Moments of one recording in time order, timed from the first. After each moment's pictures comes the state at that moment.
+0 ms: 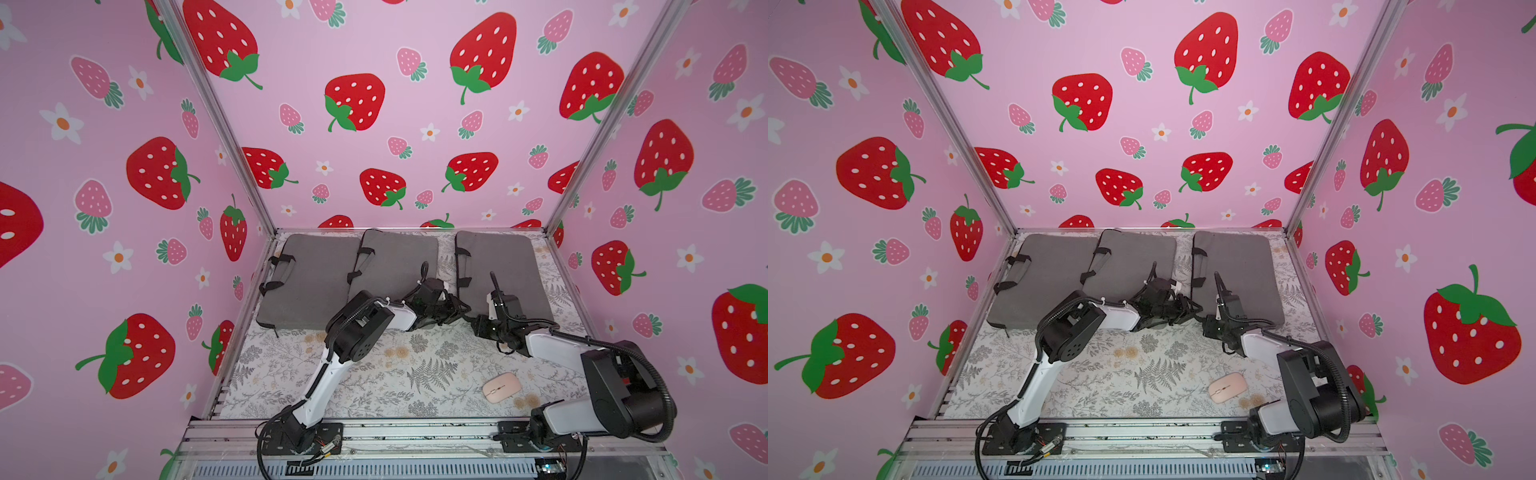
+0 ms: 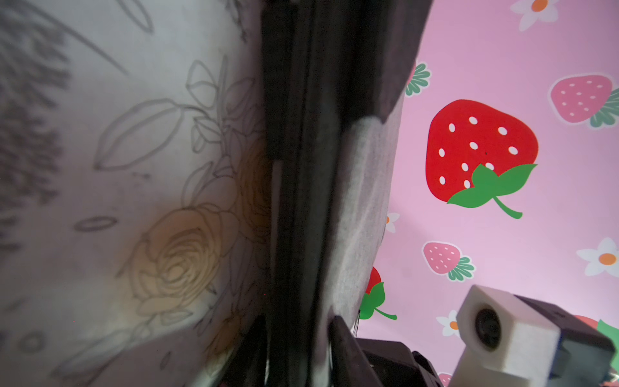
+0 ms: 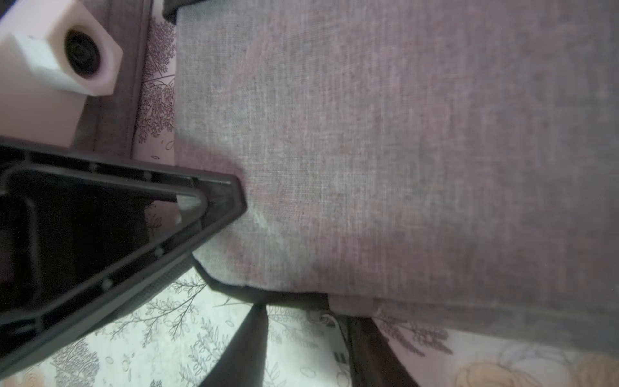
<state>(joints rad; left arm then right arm) -0.77 2.34 1.39 0.46 0.51 -1.26 0.39 1.44 0.52 0.01 -0.08 0.45</state>
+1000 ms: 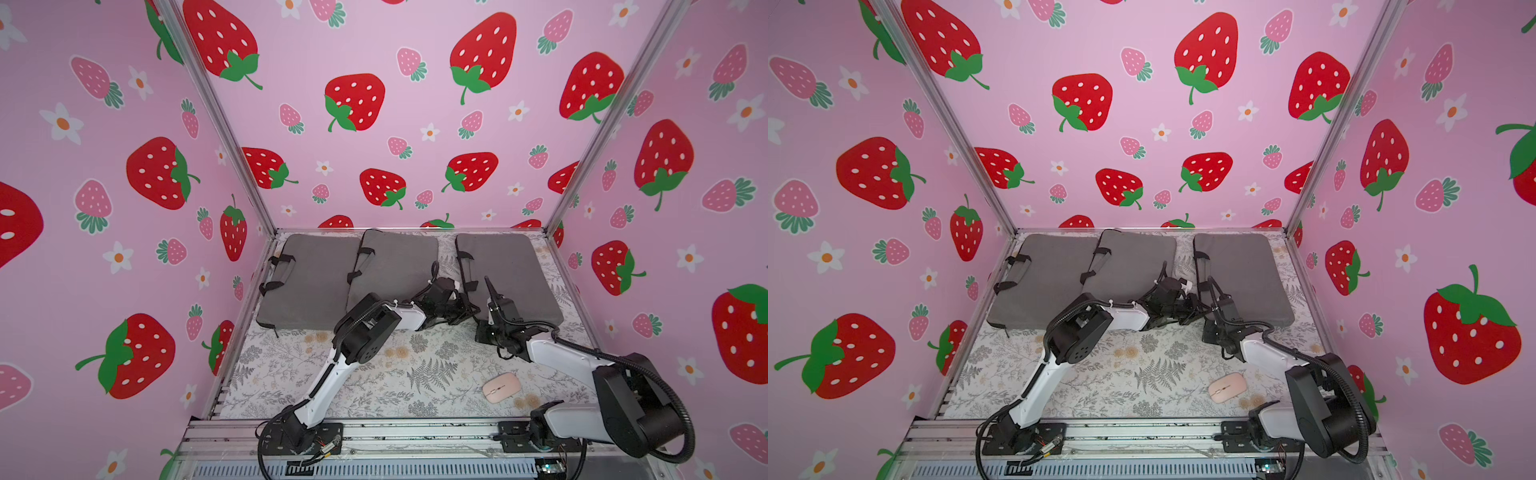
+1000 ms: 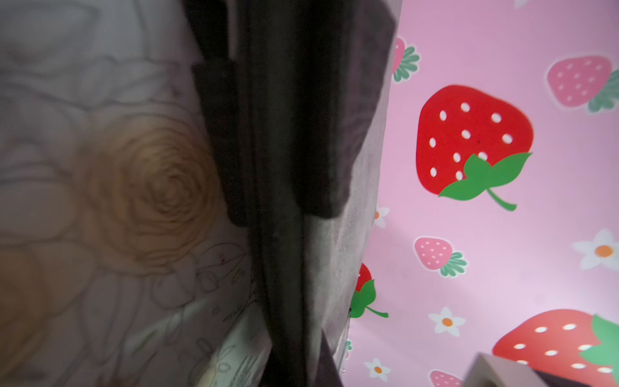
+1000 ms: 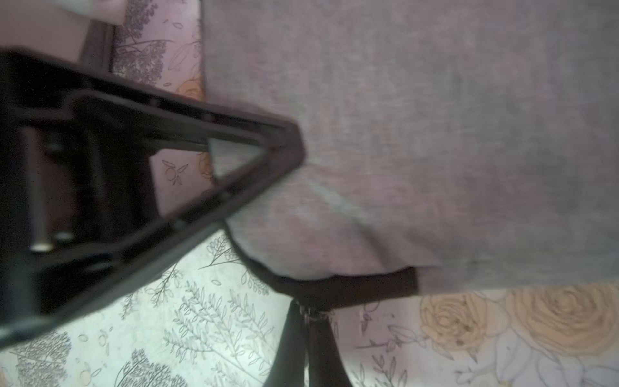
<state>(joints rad) -0.84 2.42 1.54 0.44 0.50 -1.28 0.49 1.33 0.52 -0.15 0.04 0.47</state>
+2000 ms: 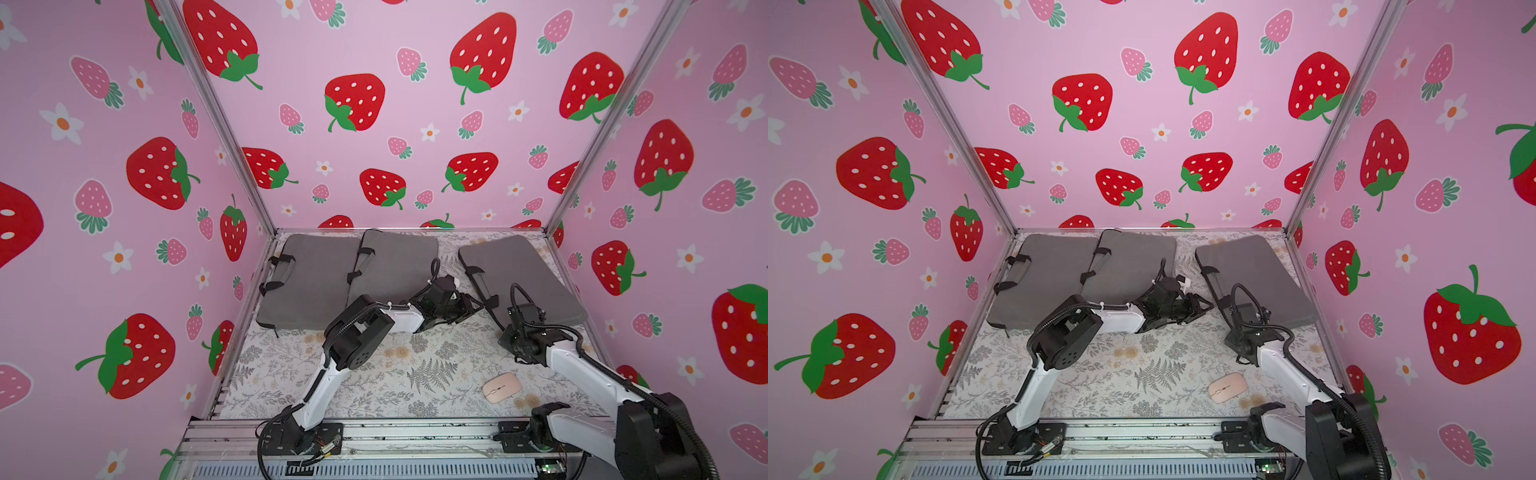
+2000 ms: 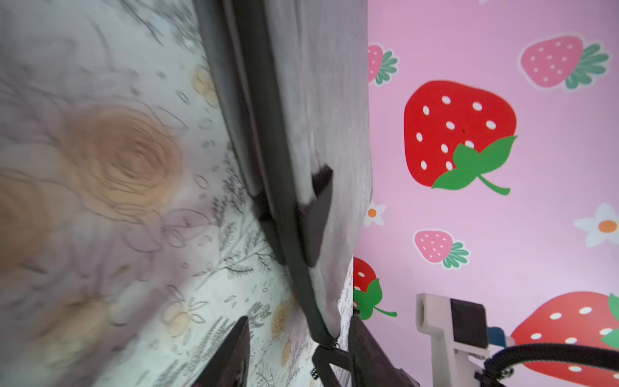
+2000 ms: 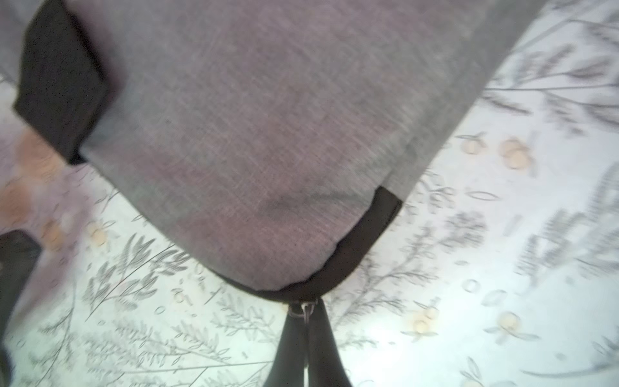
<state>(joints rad) -0.82 2.26 1.41 0.40 0.41 -1.19 0.31 1.13 0.54 -0.58 0.25 0.85</state>
